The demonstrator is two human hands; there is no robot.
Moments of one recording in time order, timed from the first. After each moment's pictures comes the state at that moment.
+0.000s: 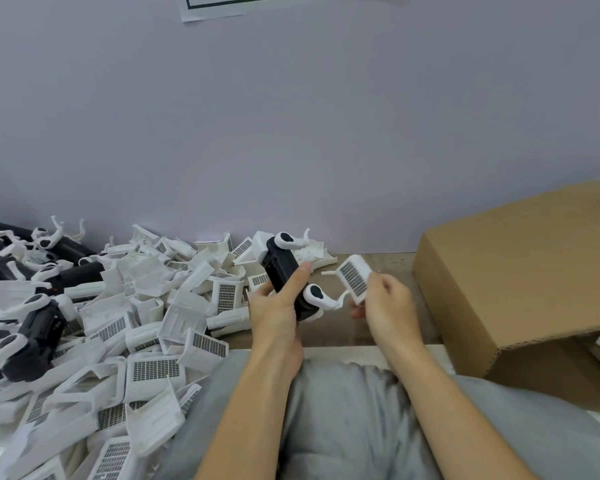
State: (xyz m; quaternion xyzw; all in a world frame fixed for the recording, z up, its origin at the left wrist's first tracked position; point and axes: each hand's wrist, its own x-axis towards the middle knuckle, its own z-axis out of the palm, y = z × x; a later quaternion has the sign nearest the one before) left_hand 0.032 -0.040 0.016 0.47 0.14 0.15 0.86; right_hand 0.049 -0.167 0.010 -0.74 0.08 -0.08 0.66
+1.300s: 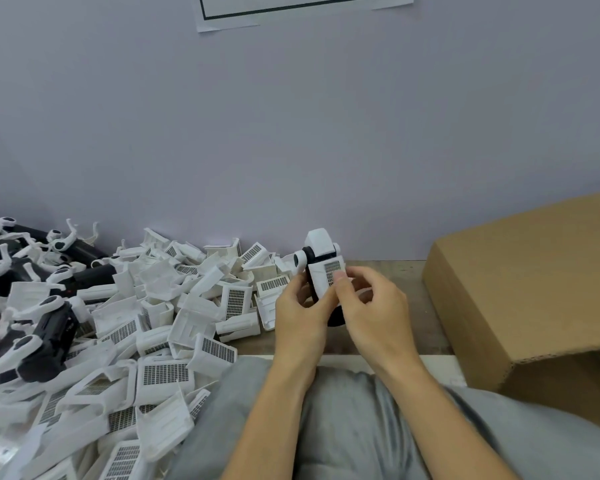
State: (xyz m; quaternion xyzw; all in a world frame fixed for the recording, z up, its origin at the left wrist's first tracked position) left_hand 0.031 -0.051 0.009 0.61 0.00 0.19 0.77; right_hand 0.039 -0.145 0.018 -0.79 -0.08 -0.19 0.58
